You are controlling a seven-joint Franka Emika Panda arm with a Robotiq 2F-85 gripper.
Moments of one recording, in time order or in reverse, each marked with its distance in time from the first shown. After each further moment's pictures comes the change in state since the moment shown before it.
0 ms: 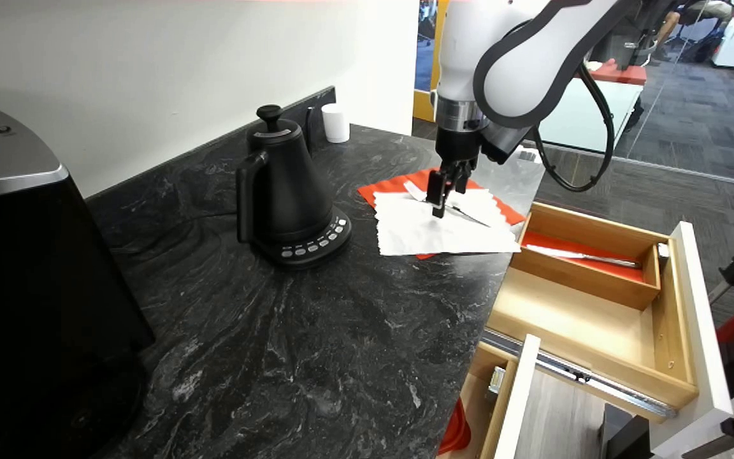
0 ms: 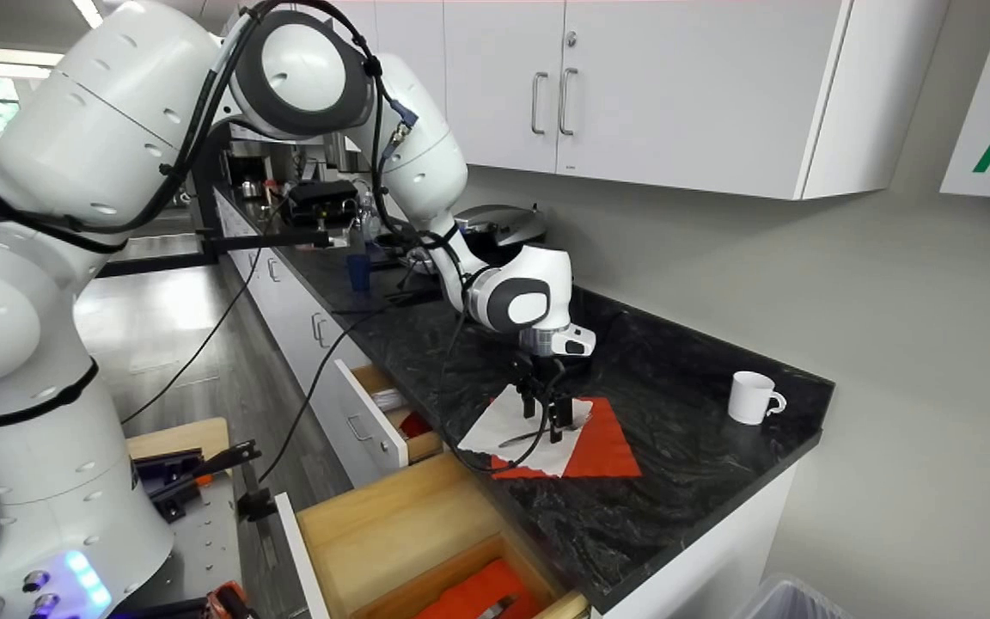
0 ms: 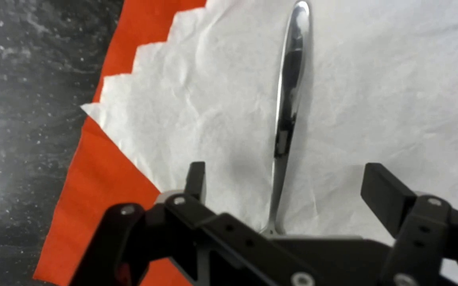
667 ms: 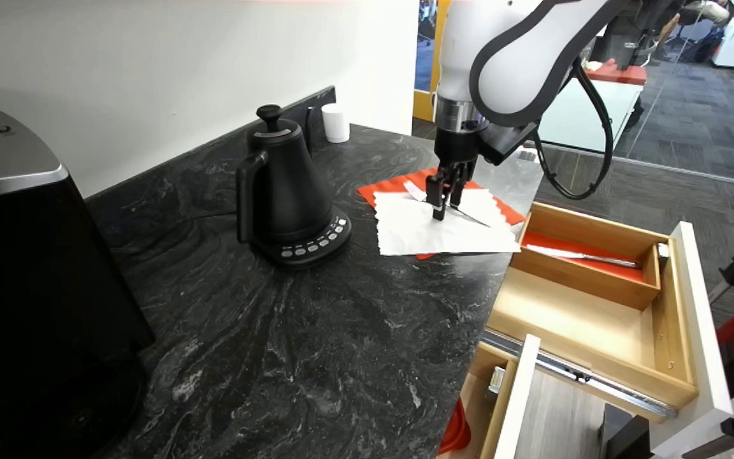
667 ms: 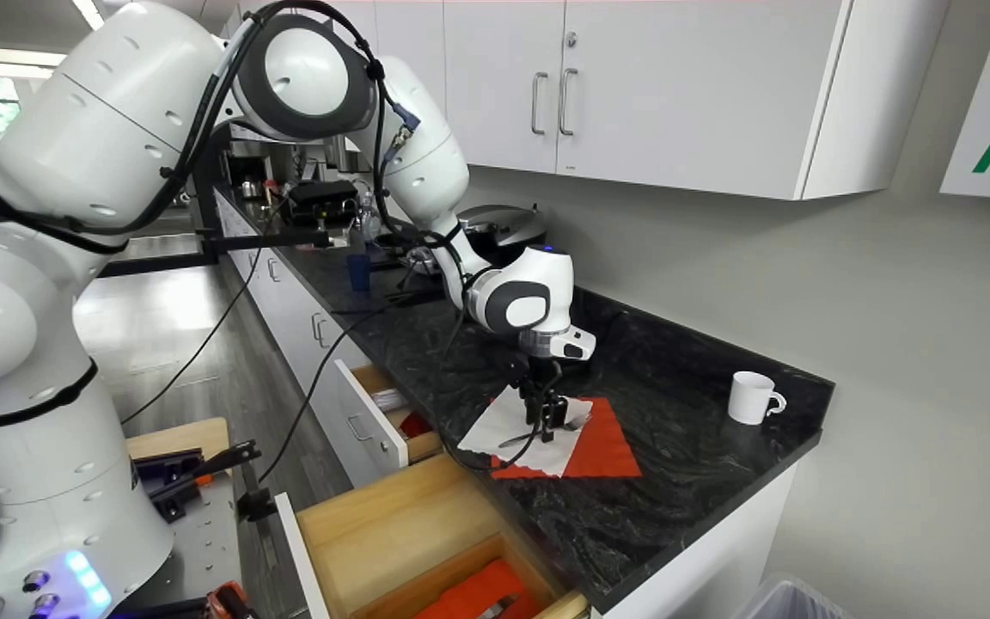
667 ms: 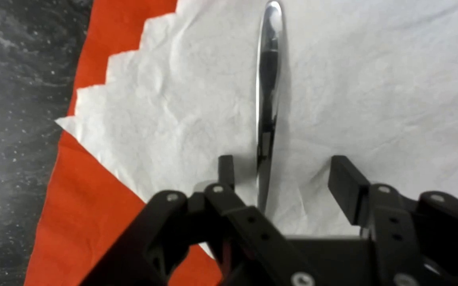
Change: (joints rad) arm -0.016 0.006 0.021 0.004 0.059 0.004 -0.001
